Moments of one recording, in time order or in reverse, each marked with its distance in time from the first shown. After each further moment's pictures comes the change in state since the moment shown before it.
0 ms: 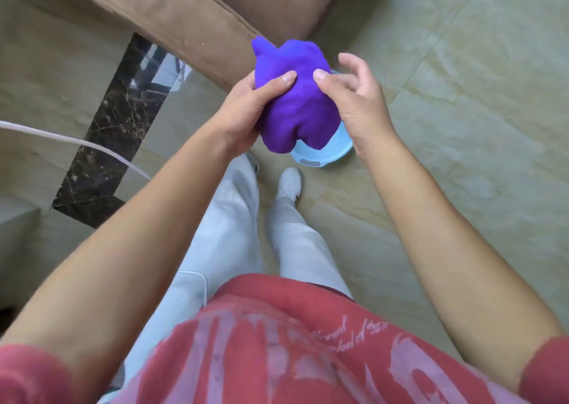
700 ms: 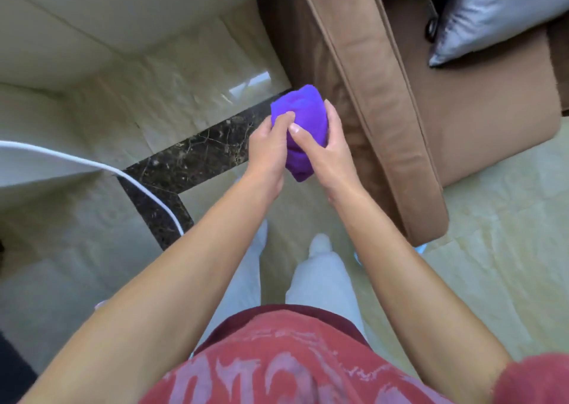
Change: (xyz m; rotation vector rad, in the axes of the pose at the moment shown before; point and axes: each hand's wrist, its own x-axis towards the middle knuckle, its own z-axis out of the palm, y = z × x) left_hand -0.077 0.141 -0.337 -0.504 0.770 0.184; right_hand 0.009 -0.105 0.447 -0.363 -0.414 -0.178
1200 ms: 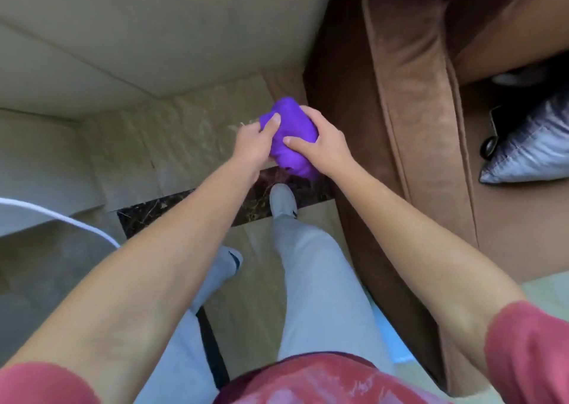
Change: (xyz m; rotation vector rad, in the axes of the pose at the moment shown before) left_hand 0.263 0.128 -0.064 0.167 0.047 0.057; right_hand 0.272 -0.079 0.122 -0.534 -0.261 -0.243
